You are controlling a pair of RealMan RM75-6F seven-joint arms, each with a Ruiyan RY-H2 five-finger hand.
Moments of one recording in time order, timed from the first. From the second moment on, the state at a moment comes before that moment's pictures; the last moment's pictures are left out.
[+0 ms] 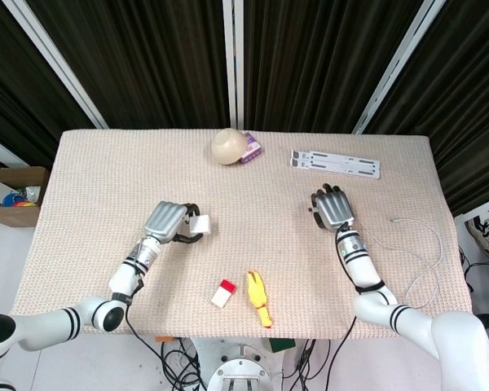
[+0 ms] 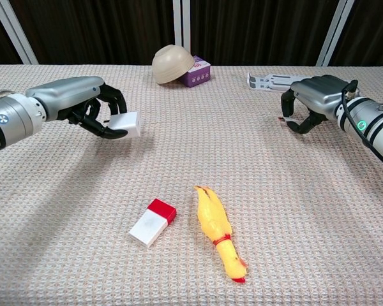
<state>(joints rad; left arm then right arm) -0.72 -1.66 -0.17 -1.27 1.19 0.92 0.14 0.73 -1.82 0.19 -0.87 -1.20 0.93 -0.27</state>
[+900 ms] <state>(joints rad) -0.83 -1.52 -0.29 -1.51 0.98 0.90 0.35 0.77 -1.59 0.25 -1.42 -1.19 1.03 -0.68</state>
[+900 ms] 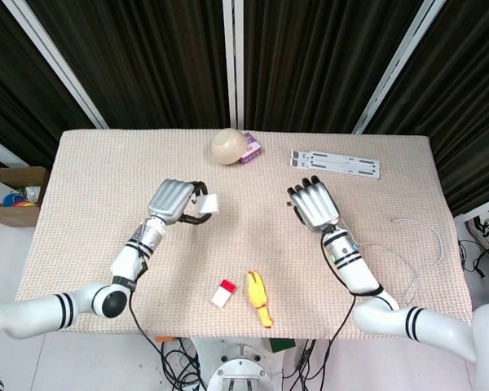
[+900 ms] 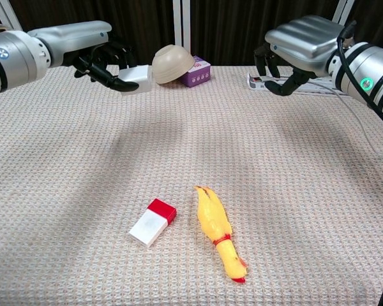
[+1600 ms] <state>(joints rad) -0.93 -1.54 -0.30 -1.57 0.81 0.96 0.47 0.96 -1.70 0.33 -1.48 -0.90 1.04 -0.92</state>
